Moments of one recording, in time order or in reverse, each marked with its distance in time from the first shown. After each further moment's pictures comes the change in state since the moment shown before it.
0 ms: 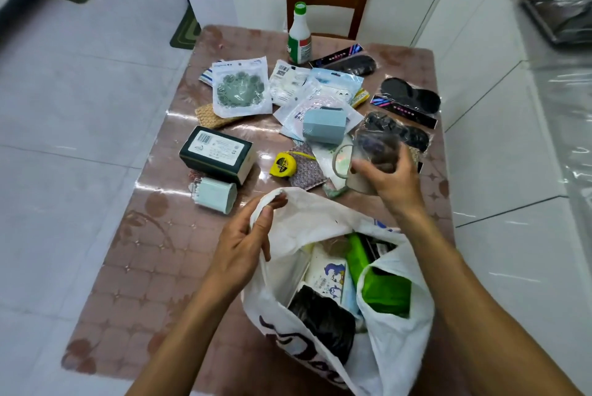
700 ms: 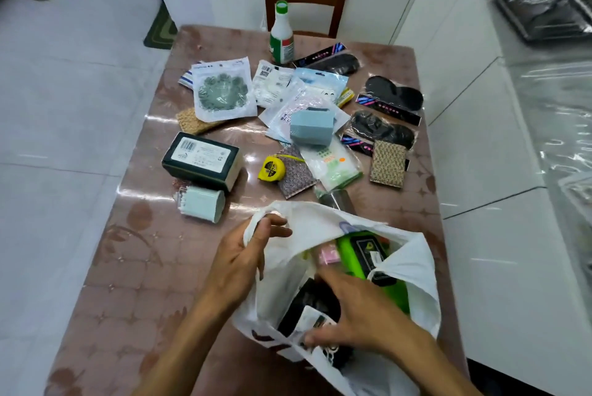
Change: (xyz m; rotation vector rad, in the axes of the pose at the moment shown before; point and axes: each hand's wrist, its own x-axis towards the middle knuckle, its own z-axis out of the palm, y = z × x) left_hand 0.004 -0.009 -0.001 0.029 -0.102 -0.059; right_hand -0.148 -0.008 0.004 -0.726 -0.808 -0.118
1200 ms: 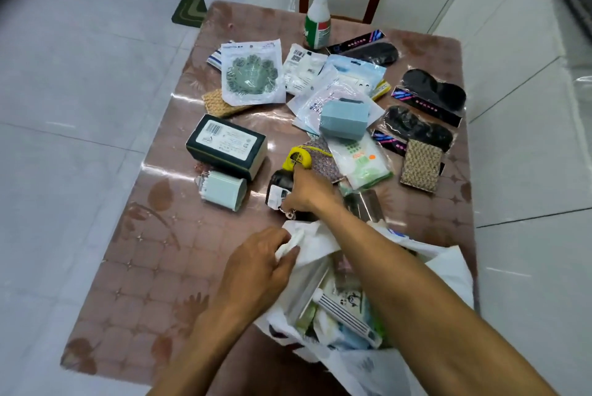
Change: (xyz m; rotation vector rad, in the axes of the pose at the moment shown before) left_hand -0.001 -0.039 -0.008 0.665 0.019 0.161; right_hand 0.242 -0.017 -0.020 -0.182 0.158 0.227
